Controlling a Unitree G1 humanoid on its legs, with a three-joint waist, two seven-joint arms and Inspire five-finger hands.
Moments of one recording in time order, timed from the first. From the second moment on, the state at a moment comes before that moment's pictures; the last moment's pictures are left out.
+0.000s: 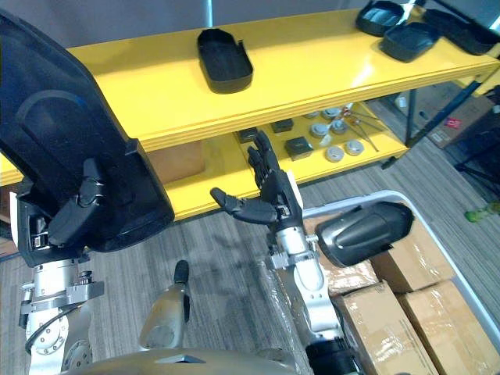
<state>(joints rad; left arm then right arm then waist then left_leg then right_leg) 0.41 0.07 0.08 -0.47 -0.26 -0.44 0.09 0.03 -0.17 0.19 -0.06 0.32 -0.36 0.12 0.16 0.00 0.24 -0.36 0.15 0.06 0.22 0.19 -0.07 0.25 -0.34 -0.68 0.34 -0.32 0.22</state>
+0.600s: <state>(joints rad) 0.20 0.14 0.11 -0.35 -0.22 -0.42 0.12 -0.08 -0.12 0.10 -0.13 0.32 -0.46 -0.01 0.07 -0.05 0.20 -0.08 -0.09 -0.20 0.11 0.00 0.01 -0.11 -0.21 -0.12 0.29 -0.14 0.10</state>
